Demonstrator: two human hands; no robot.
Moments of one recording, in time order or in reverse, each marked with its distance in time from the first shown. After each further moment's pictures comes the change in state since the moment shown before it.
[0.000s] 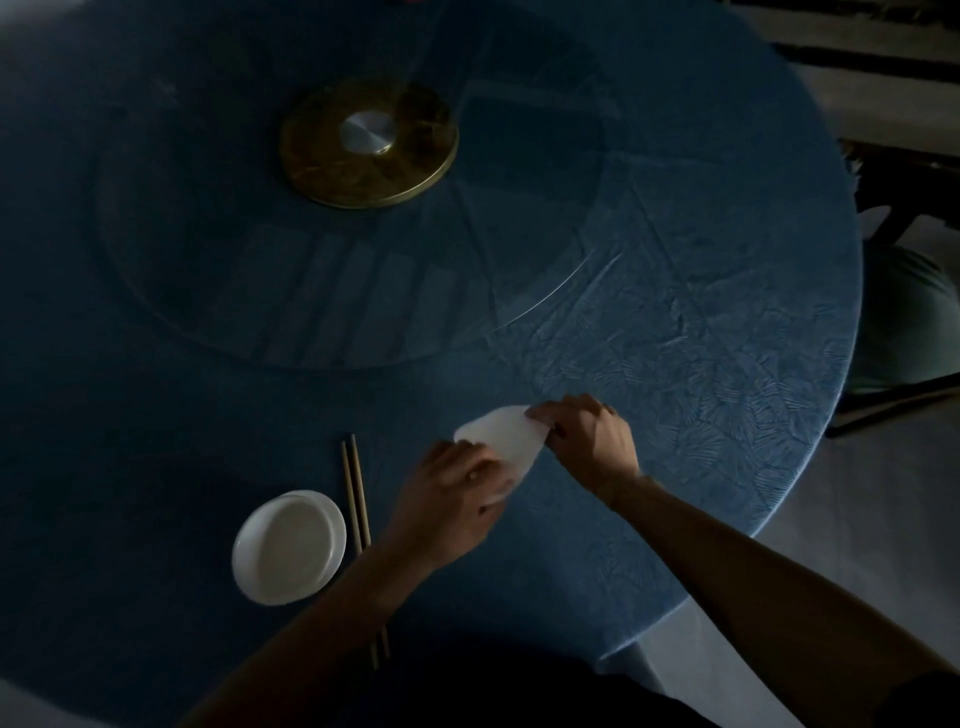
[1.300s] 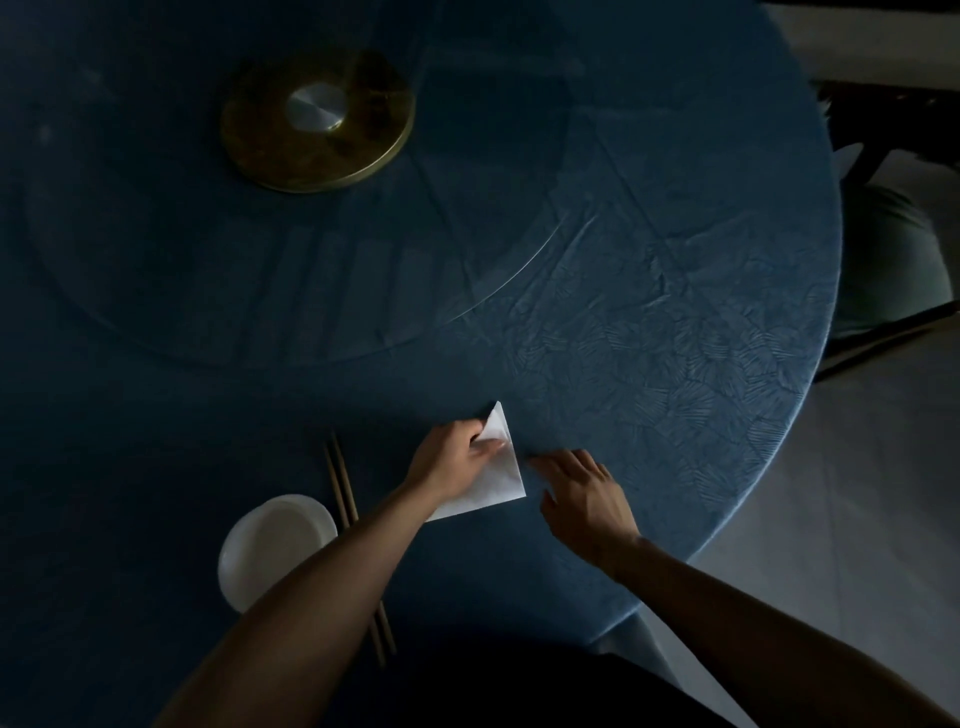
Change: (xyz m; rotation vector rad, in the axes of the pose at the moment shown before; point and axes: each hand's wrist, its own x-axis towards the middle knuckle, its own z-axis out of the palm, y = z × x) left_hand 0.023 -0.042 0.065 -0.332 -0.411 -0.632; right_hand -0.087 0.002 0.047 -0.049 -0.146 0.031
